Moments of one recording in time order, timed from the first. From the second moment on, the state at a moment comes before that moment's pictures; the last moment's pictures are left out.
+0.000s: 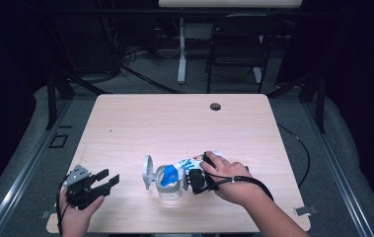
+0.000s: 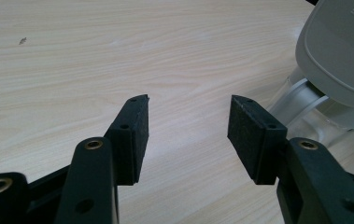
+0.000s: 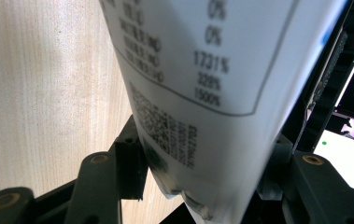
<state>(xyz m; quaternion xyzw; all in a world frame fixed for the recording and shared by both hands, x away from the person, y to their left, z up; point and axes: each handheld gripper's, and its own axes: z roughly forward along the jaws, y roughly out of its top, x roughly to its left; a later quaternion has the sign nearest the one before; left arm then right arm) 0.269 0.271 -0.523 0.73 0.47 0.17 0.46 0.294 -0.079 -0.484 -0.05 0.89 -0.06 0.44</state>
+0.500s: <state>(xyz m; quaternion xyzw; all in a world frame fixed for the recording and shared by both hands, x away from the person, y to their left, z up) 0.268 0.270 -0.524 0.73 0.47 0.17 0.46 0.294 -0.078 -0.483 -0.05 0.89 -0.06 0.44</state>
